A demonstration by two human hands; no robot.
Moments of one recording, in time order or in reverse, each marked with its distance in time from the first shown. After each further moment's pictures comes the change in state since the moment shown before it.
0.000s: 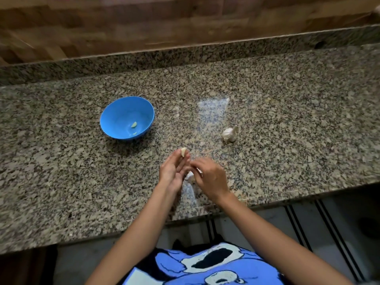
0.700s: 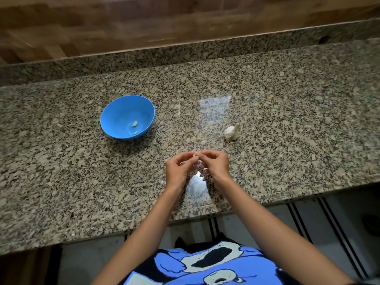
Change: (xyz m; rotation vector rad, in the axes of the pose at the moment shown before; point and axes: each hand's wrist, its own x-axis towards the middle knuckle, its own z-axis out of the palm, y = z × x) left_hand -0.004 -0.016 0.001 0.612 -0.119 0.347; right_hand 0.029 0.005 -0.005 0.802 -0.017 0.961
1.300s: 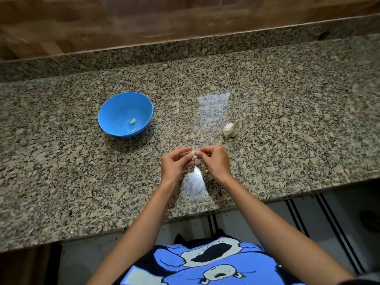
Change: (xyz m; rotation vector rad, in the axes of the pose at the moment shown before) left_hand 0.009 0.004 -0.010 -0.089 -0.028 -0.078; right_hand 0.001 -0.004 -0.007 -0.452 -0.045 -0.282
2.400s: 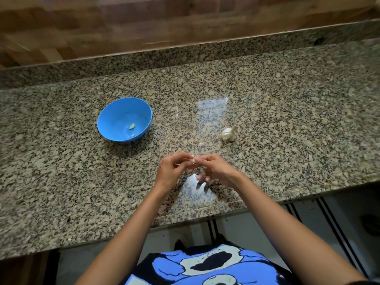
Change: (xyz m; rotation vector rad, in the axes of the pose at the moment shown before) left_hand 0.008 -0.003 -0.020 0.501 -0.199 0.313; right_hand 0.005 -0.001 -0.025 0.495 -0.576 0.273
